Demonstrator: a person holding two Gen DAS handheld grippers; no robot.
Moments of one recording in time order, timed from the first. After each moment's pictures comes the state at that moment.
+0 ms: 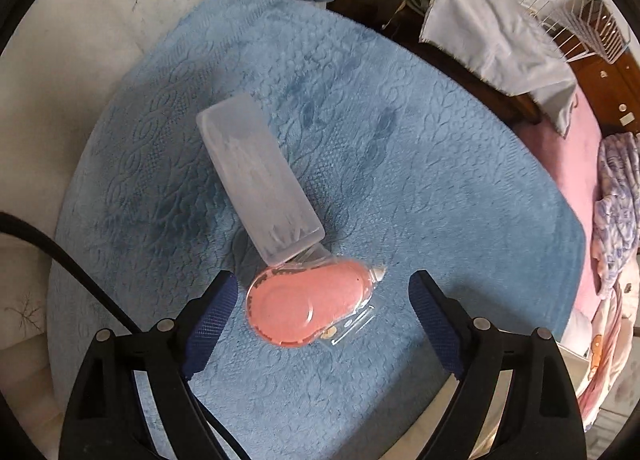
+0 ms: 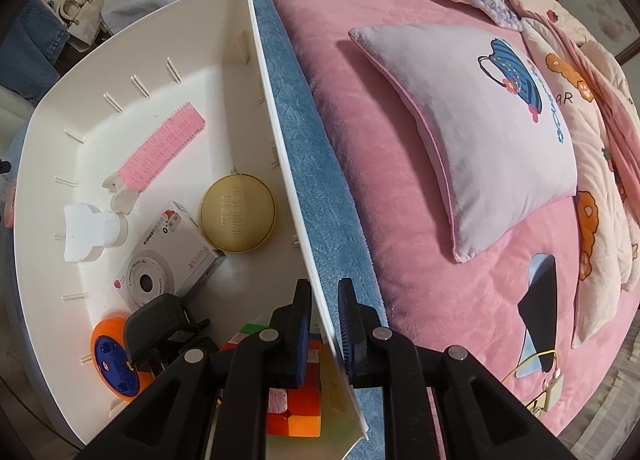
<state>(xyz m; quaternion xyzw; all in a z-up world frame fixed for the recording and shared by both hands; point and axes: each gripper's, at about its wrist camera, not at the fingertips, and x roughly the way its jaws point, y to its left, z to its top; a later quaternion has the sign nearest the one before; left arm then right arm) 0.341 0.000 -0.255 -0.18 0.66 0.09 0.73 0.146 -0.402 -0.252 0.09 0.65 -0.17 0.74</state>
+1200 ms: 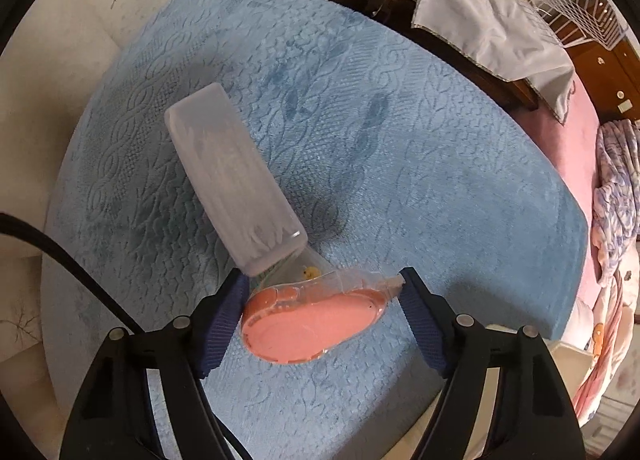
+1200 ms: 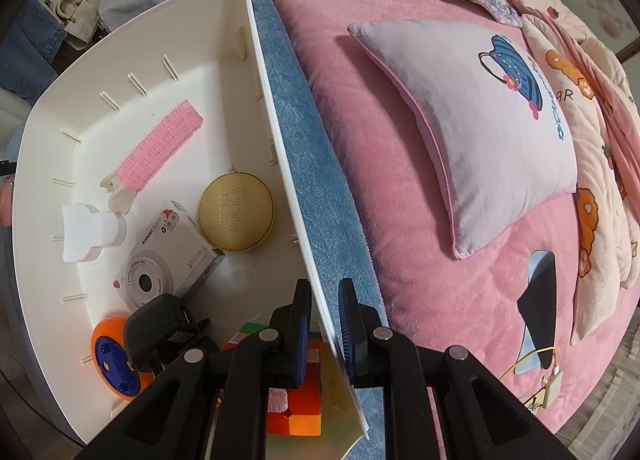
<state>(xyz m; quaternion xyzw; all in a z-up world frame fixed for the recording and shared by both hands) 0.345 -0.003 -0.255 -0.17 0.66 0.07 0.72 0.145 -0.404 -0.254 0.10 0.65 -0.17 0.73</state>
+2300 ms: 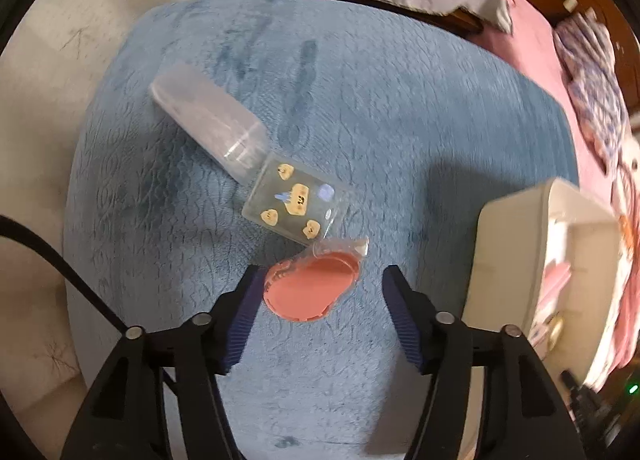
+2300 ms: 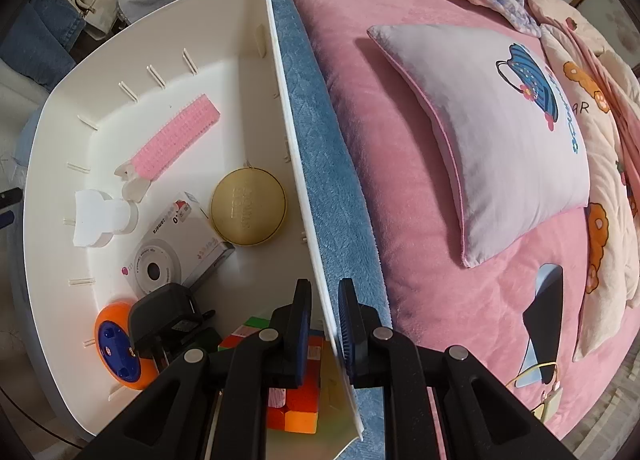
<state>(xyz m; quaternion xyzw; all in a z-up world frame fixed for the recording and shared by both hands) 0.285 -0.035 -0.238 -0.04 0.67 -0.03 0.74 0.146 -0.405 -0.253 0.09 0.66 -0.14 0.74</state>
